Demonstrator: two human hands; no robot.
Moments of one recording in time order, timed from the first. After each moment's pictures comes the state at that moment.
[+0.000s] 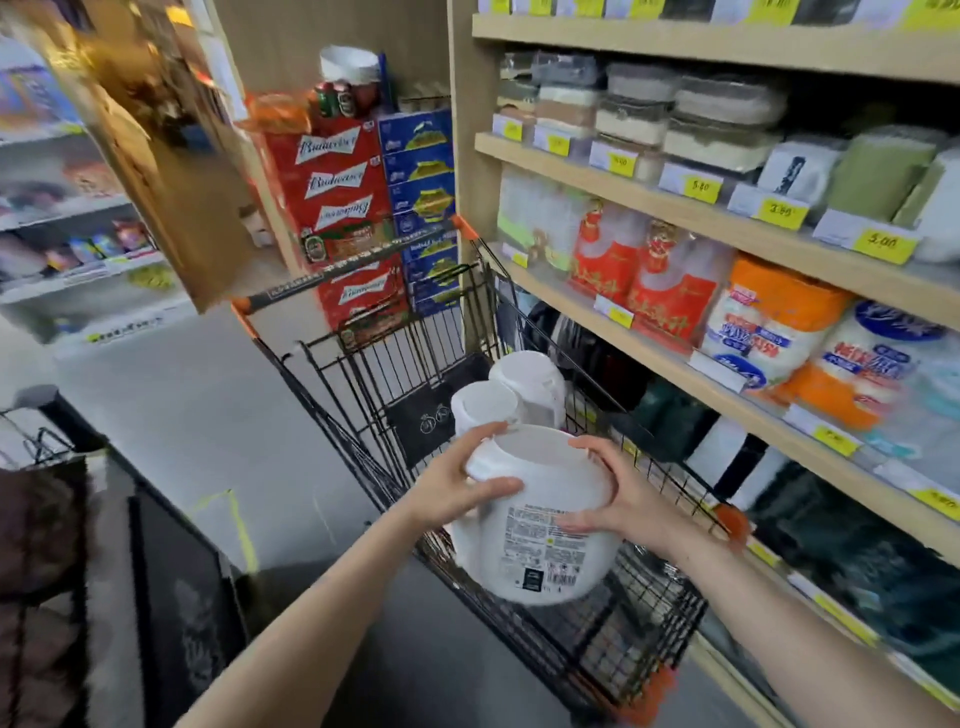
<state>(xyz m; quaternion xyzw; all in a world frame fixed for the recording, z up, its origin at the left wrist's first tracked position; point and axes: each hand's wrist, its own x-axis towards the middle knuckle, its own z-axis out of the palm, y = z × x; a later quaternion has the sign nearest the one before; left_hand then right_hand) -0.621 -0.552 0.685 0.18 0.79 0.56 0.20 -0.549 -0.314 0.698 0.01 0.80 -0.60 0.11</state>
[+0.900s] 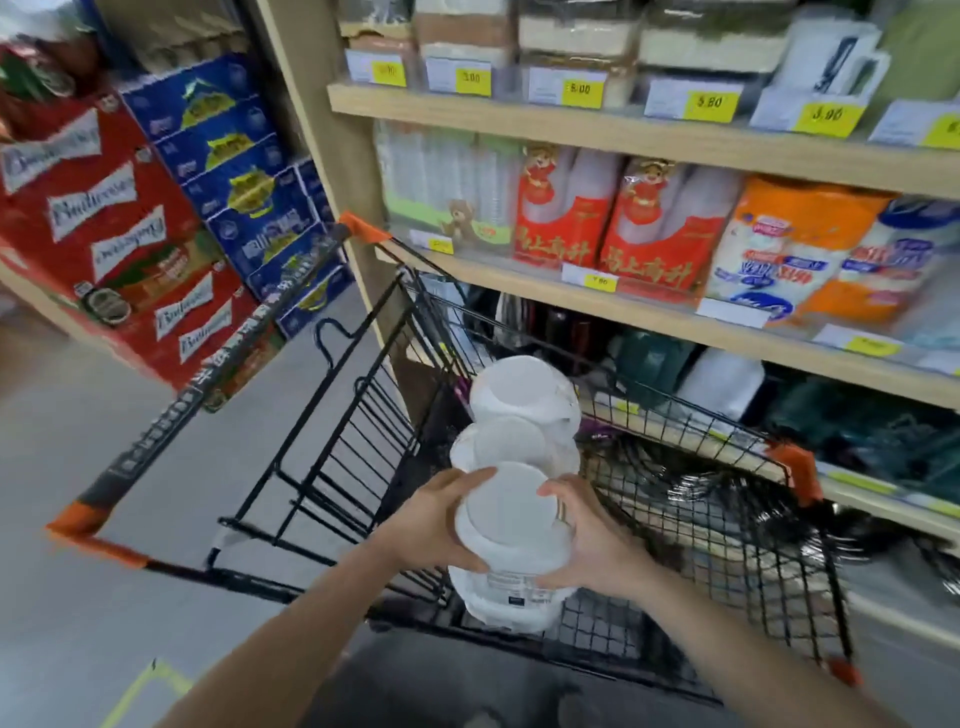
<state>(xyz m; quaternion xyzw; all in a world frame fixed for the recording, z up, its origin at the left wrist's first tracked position) -0.884 -0.619 0.596 0.48 0.79 0.25 0.31 -0.706 -0.440 0.585 0.16 0.88 -0.44 0.01</state>
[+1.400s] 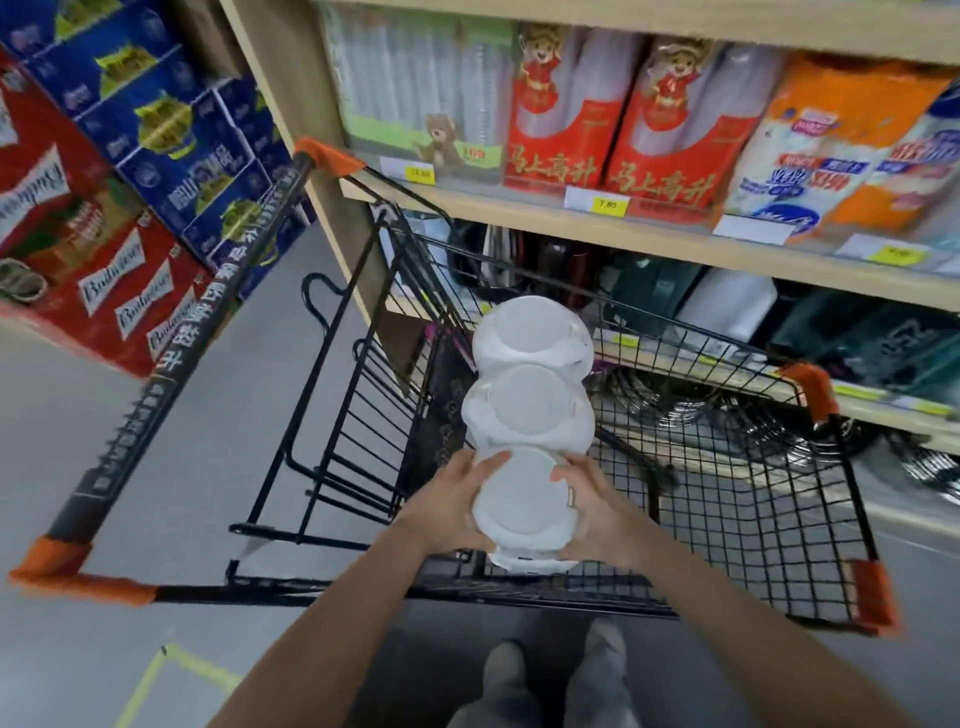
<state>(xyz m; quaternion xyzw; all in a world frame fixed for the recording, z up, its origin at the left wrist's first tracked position) -0.912 -0.635 0.525 0.53 0.78 0.10 0.33 -0.719 -0.476 0.540 0.21 0.90 -0.38 0.08</state>
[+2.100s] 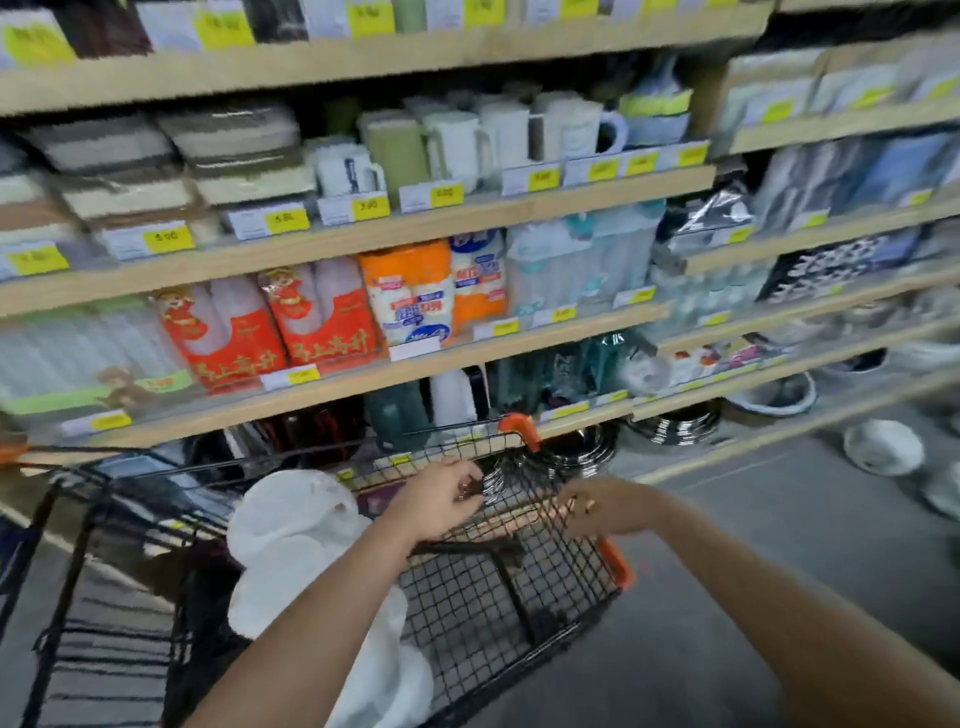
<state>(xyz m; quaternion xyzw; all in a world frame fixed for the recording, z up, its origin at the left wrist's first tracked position) -0.741 -0.392 0.656 0.73 0.64 0.08 0.23 -0.494 -0.360 0.699 0.44 0.82 -0.32 0.18</state>
